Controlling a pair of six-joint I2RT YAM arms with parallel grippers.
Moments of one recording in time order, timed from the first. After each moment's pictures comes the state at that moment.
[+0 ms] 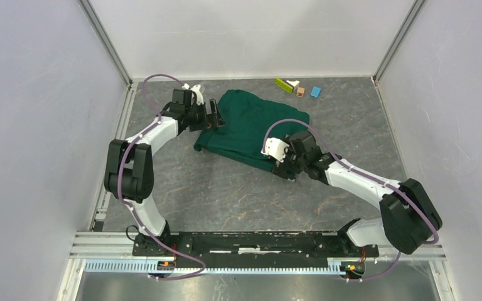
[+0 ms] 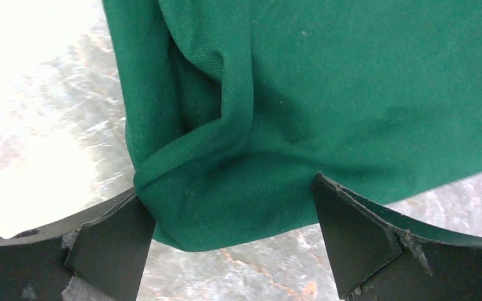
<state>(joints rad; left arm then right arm) -0.21 1.78 1.24 -0.21 0.34 -0.32 0.58 1.33 0.71 -0.19 -0.08 -0.65</state>
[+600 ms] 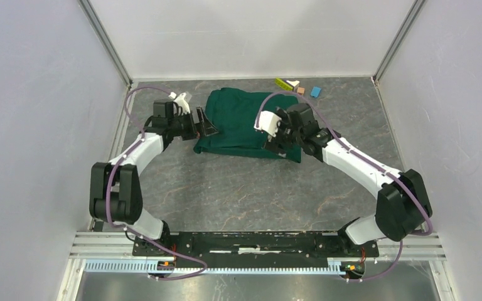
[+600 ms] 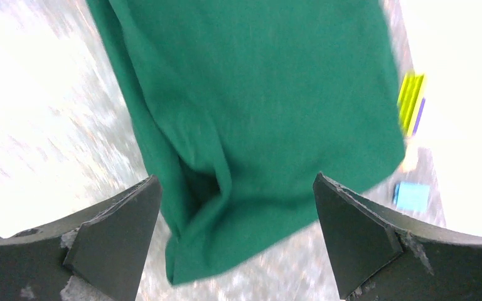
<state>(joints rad) -0.11 1.57 0.99 -0.13 0.55 -0.33 0.55 1.45 1.02 -0.27 -0.12 -0.74</state>
